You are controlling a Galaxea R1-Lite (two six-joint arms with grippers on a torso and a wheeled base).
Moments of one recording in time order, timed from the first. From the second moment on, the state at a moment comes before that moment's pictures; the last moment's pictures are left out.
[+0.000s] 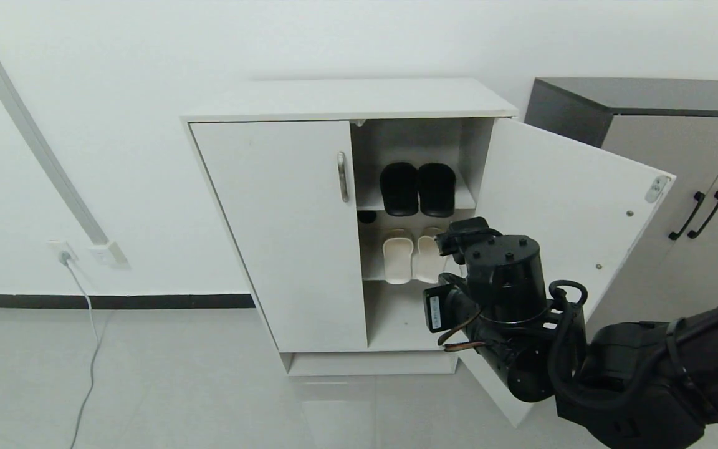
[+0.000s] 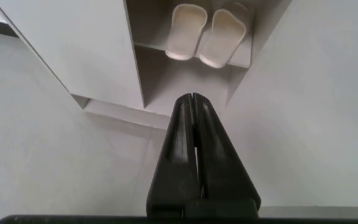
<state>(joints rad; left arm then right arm) 0.00 0.00 0.00 0.00 -0.01 -0.01 0.87 1.89 -0.96 -0.65 -0.63 0.13</state>
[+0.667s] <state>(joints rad) 0.00 0.00 0.00 0.00 -0.01 -0.01 0.87 1.89 -0.95 -0.65 -0.63 0.13</state>
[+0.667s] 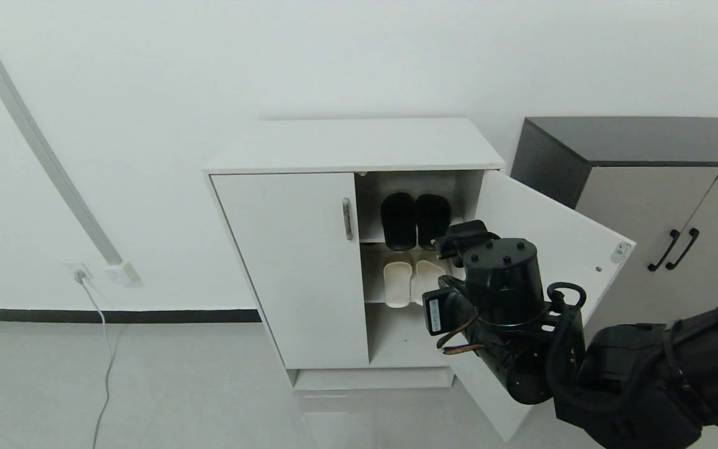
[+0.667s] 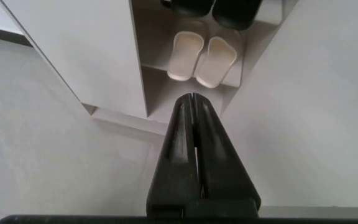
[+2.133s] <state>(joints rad) 0.00 0.00 0.00 0.00 -0.01 -0.01 0.86 1.89 -0.93 -0.65 -0.62 0.13</state>
